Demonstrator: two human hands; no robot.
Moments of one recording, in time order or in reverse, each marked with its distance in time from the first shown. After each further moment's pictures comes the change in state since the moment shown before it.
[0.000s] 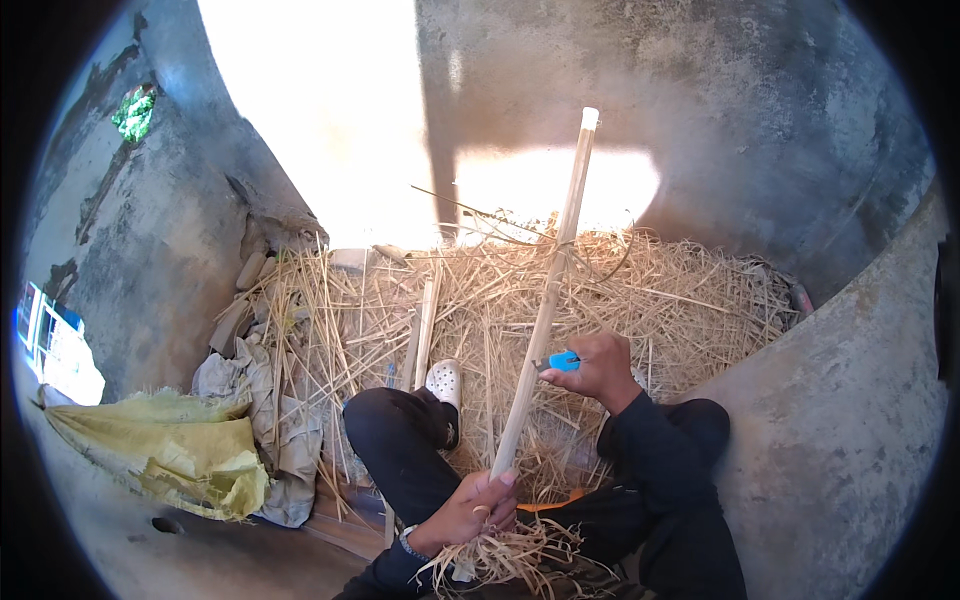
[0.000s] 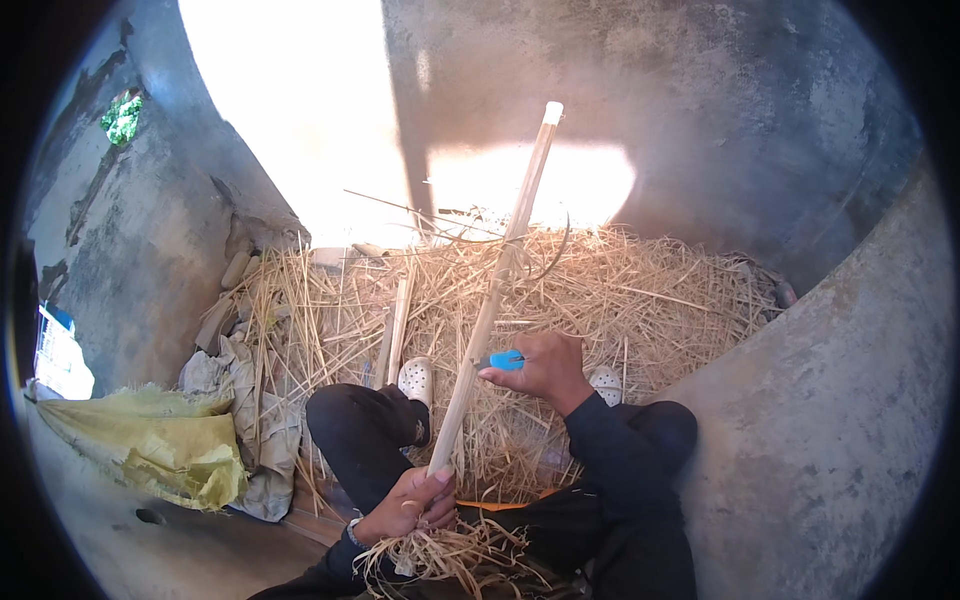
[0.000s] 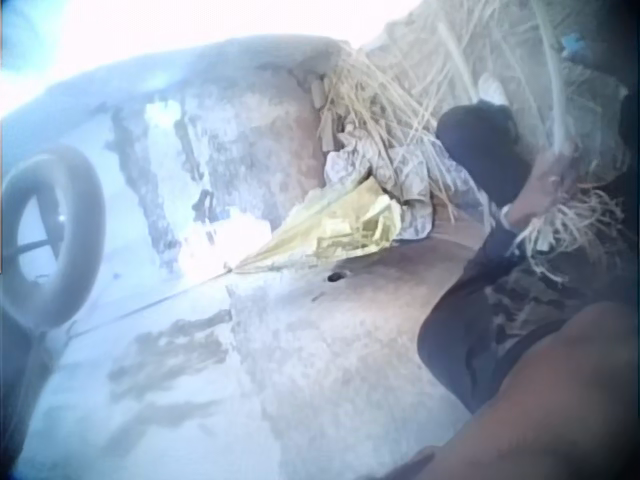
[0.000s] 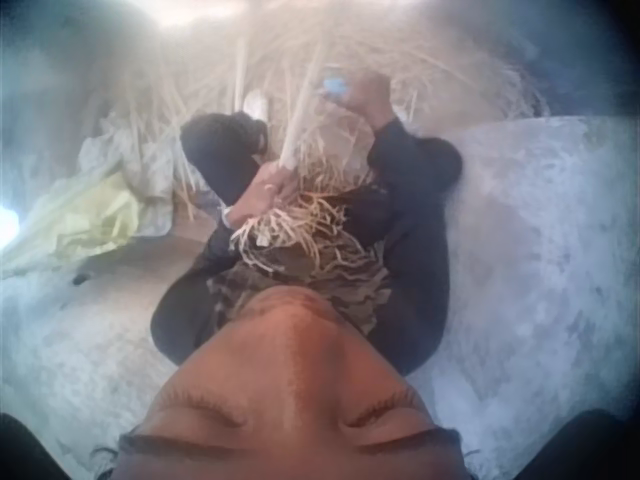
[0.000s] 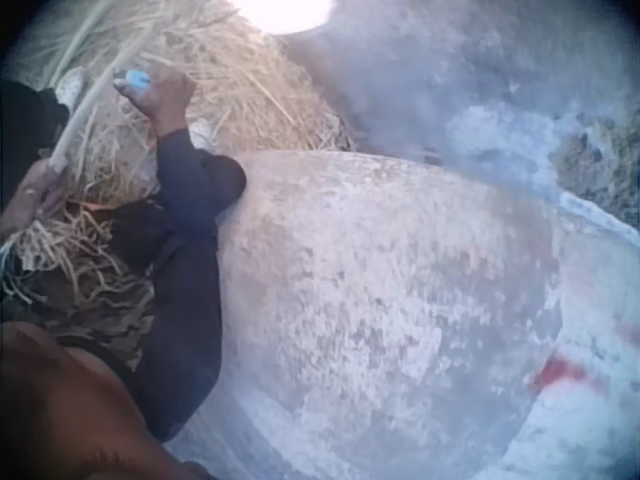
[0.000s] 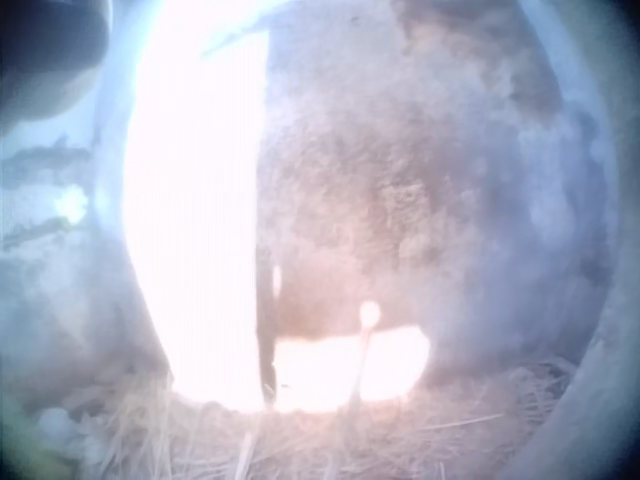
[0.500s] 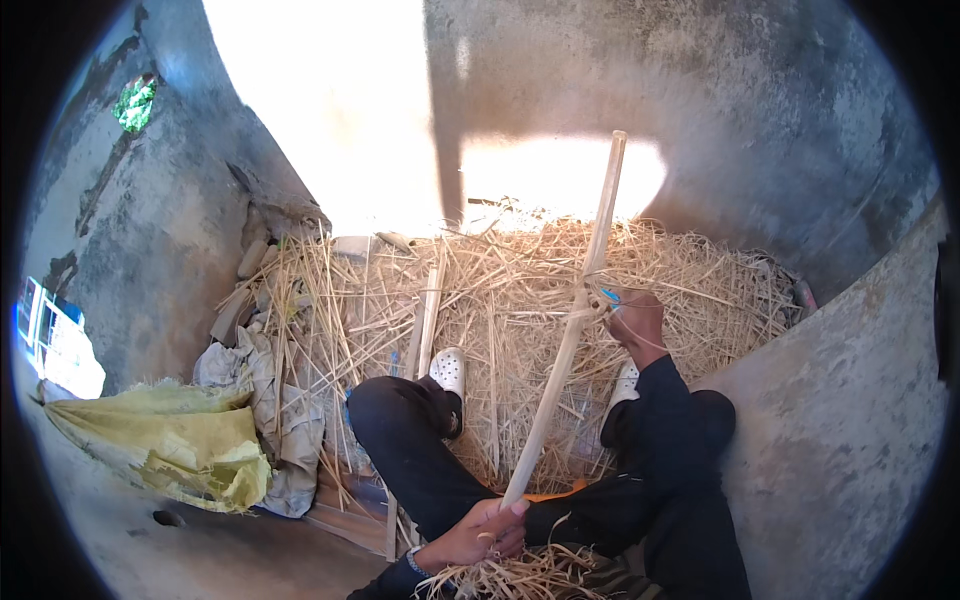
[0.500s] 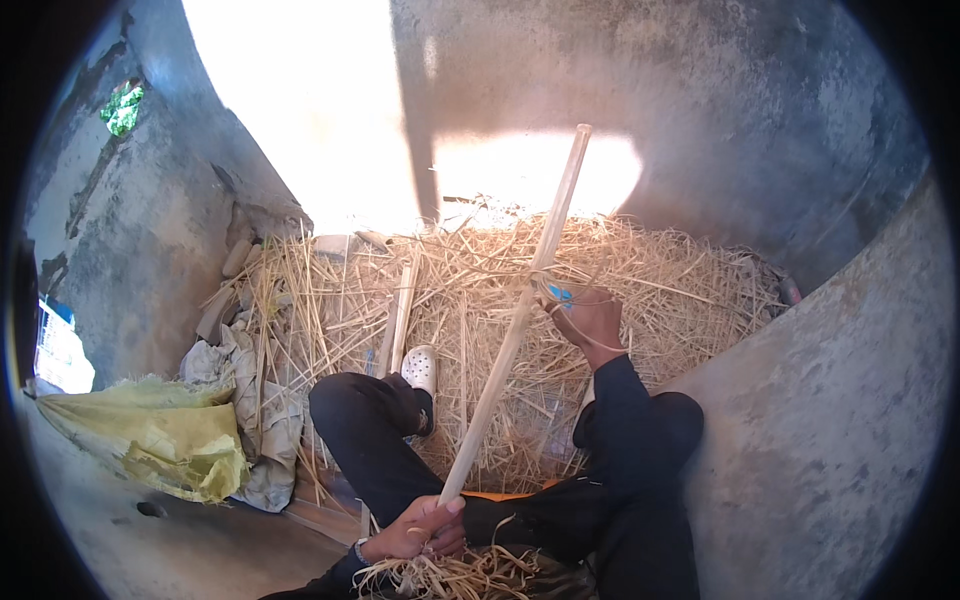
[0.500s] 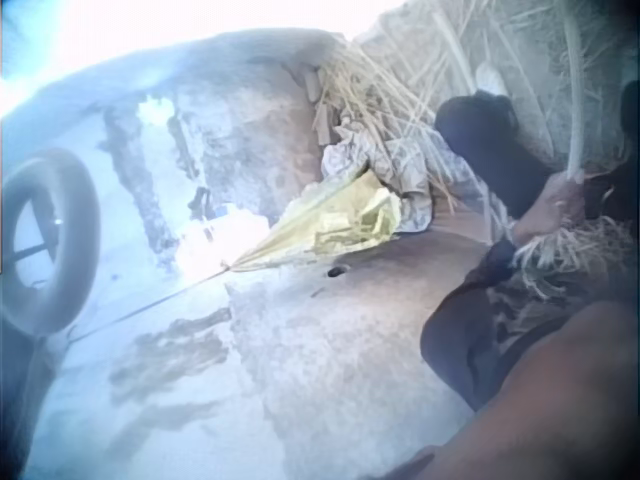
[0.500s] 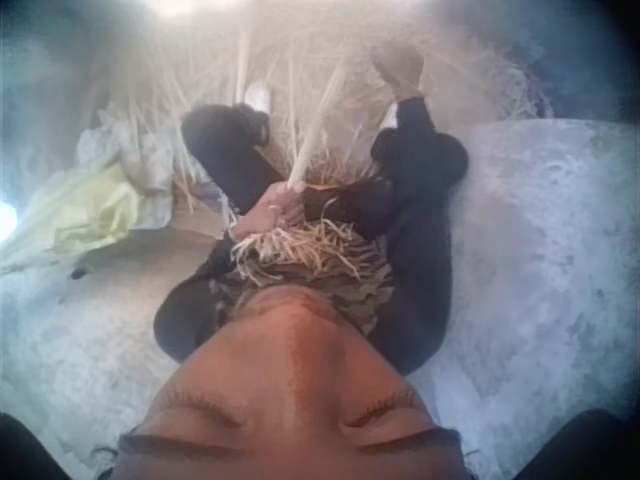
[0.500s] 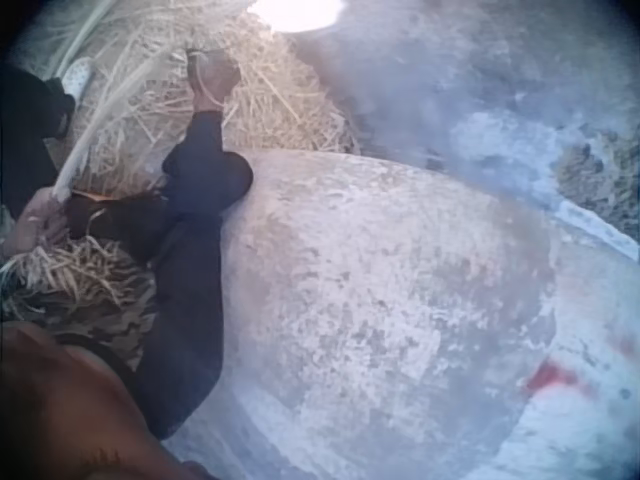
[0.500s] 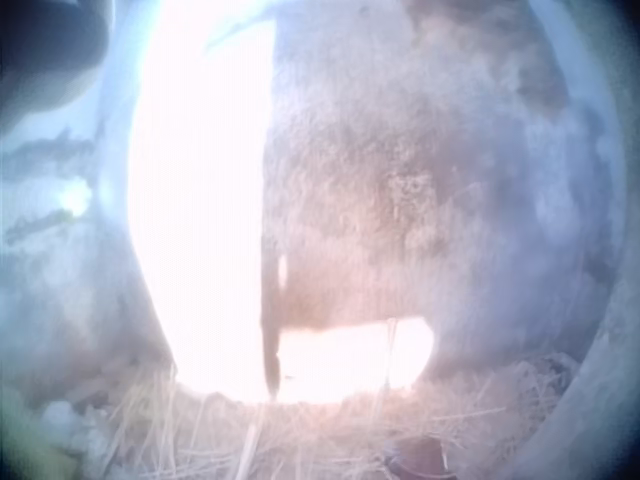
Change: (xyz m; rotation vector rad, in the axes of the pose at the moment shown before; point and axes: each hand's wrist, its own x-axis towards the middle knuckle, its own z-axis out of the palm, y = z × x) left_hand -0.031 -0.033 0.001 -0.173 -0.045 -0.128; right_hand 0.013 0.048 0.008 -0.058 -0.107 0.391
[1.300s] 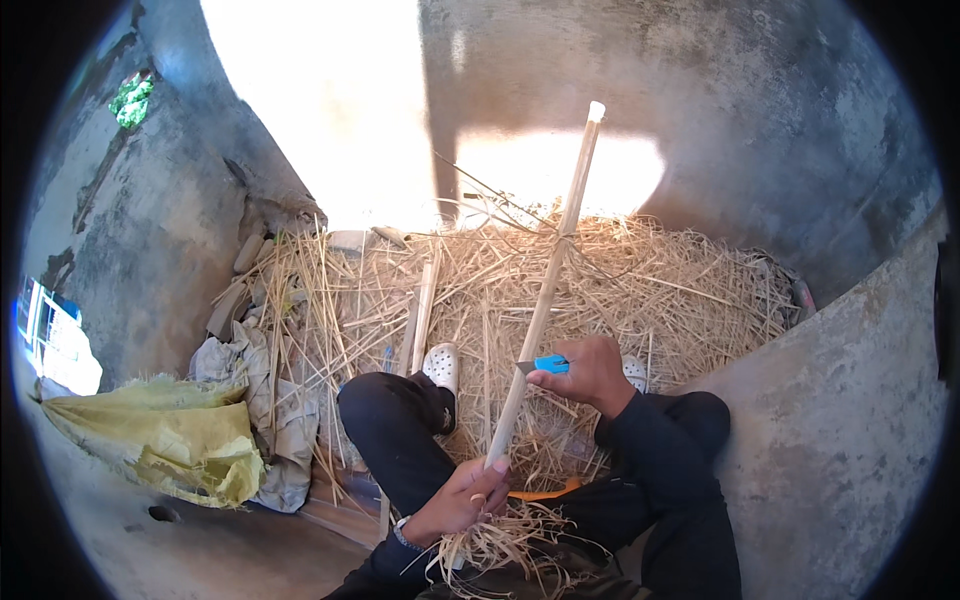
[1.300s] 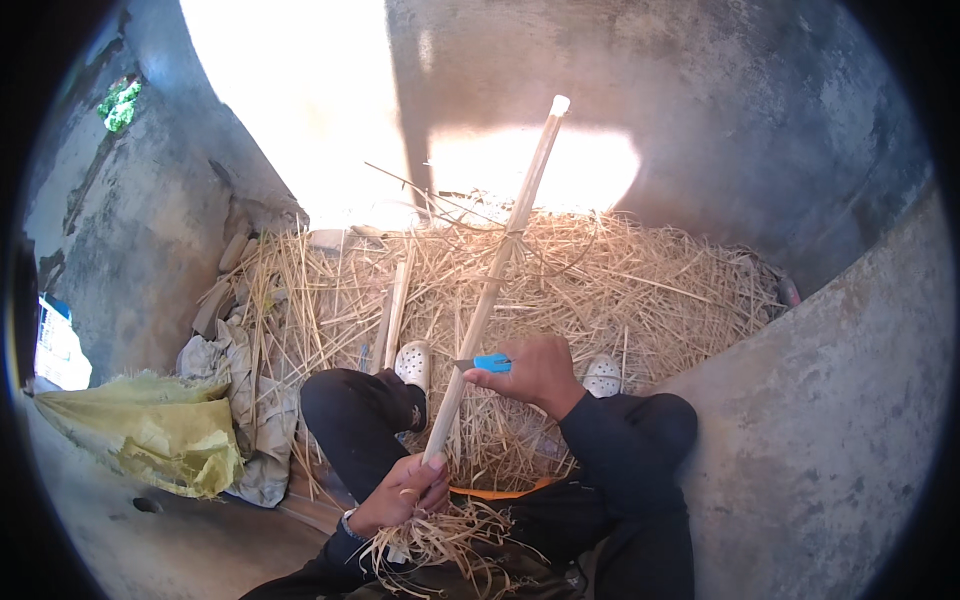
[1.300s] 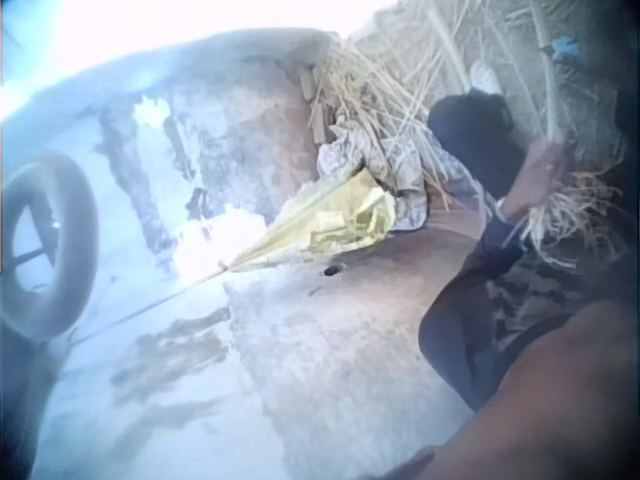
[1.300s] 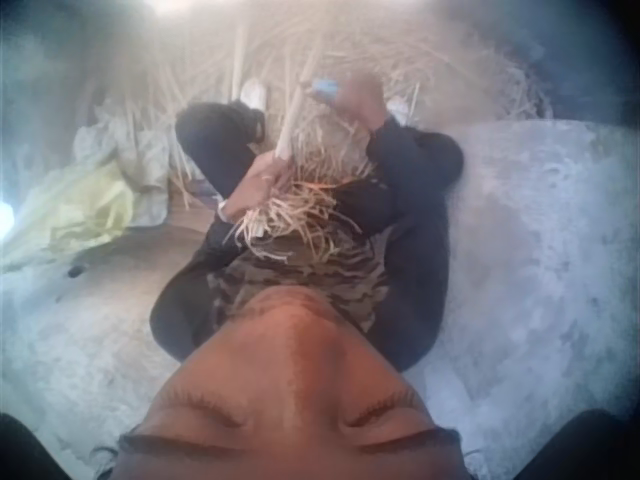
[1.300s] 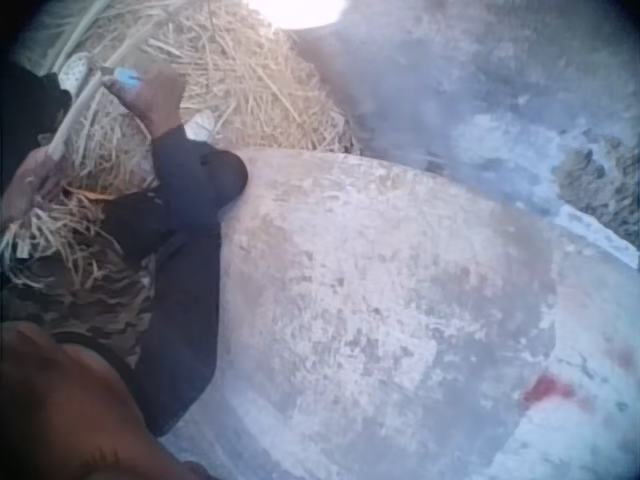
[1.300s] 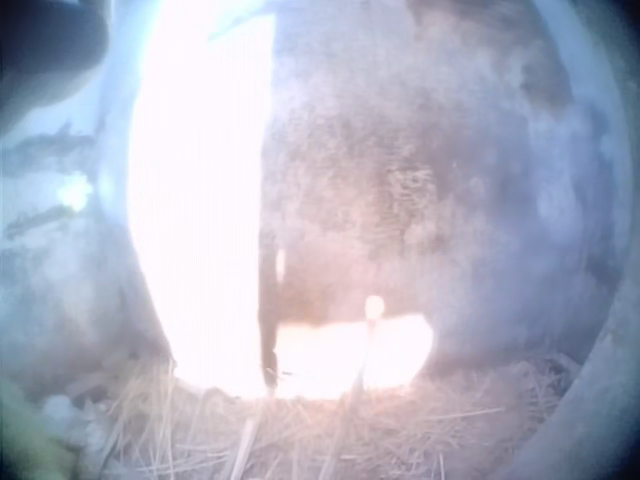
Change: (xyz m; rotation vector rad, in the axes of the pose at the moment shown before) left_hand 0.029 0.032 -0.009 0.299 0.085 0.158; right_hand -0.050 -0.057 -0.008 0.185 -0.148 -0.286
